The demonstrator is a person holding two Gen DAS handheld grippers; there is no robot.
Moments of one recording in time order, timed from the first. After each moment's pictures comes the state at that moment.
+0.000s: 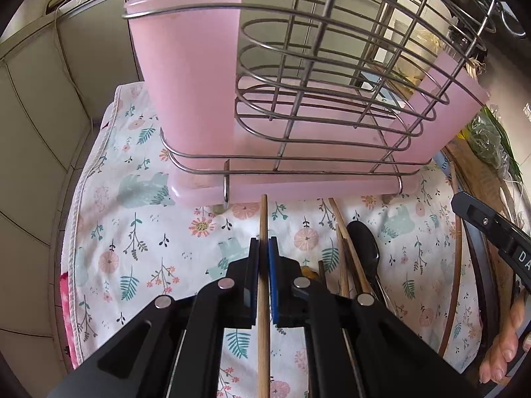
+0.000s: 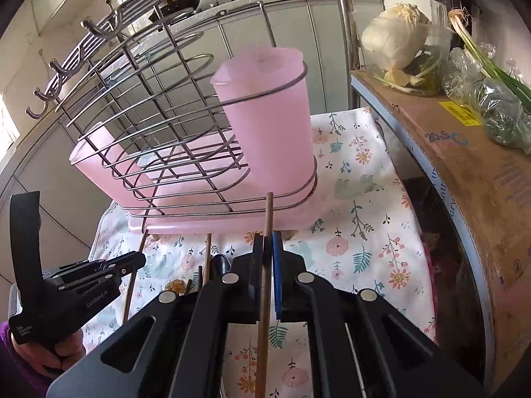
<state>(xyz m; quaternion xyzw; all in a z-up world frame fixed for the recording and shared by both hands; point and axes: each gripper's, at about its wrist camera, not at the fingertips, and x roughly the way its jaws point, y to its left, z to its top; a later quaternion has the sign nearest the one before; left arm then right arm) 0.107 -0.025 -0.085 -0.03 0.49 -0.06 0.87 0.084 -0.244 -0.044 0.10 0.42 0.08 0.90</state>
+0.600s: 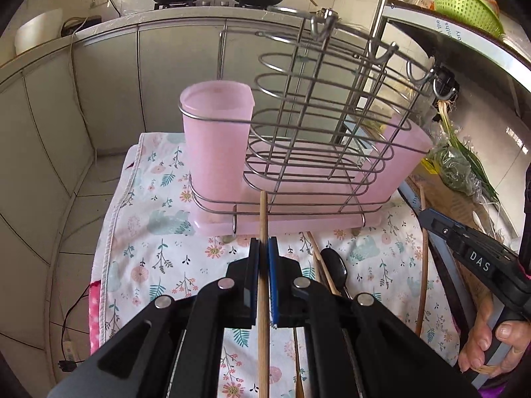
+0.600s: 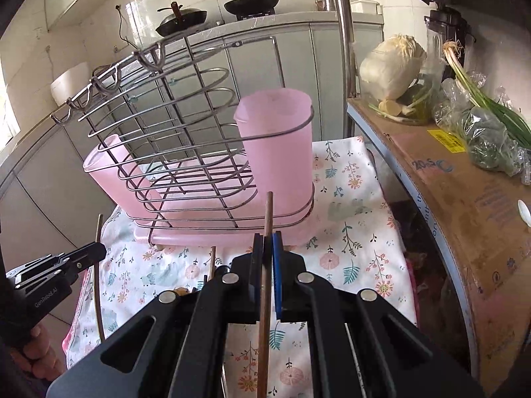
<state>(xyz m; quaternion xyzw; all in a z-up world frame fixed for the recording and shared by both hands) 0.055 -0.018 -0.026 -0.05 0.39 -0.07 0.92 0.064 -0.238 -0.017 0.07 0.37 0.07 0.92</state>
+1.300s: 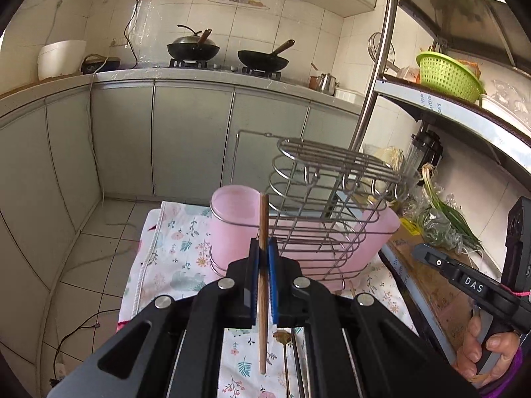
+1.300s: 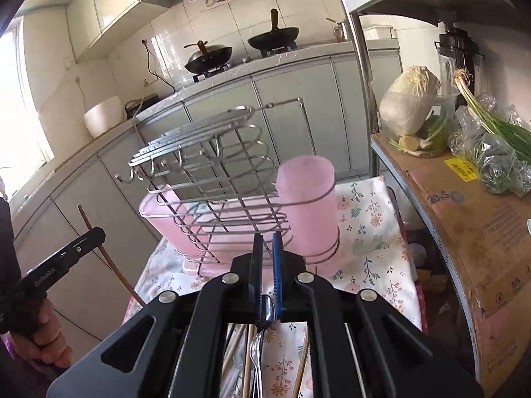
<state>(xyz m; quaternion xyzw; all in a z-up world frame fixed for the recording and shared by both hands) 0.021 0.009 0.051 -0.09 0.26 -0.06 0.96 0.046 -0.251 0.037 0.12 0.30 0.14 0.94</state>
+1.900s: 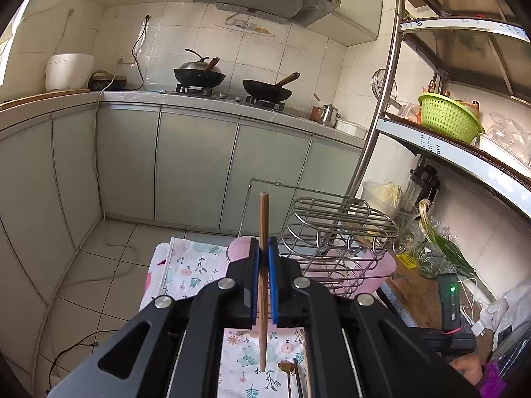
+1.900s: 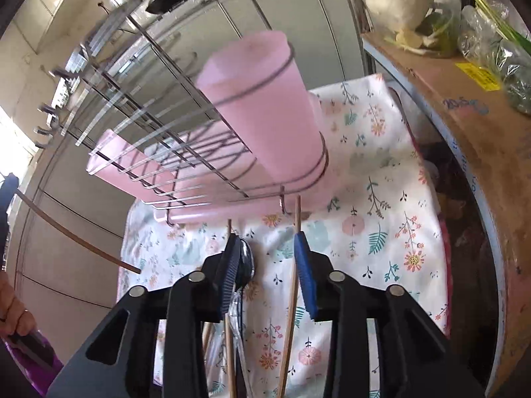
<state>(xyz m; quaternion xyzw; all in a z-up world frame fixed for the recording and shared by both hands) 0.021 0.037 0.089 -0.11 0.22 -0.06 0.97 0.102 -0.259 -0.046 0.15 0.49 0.13 0.85</state>
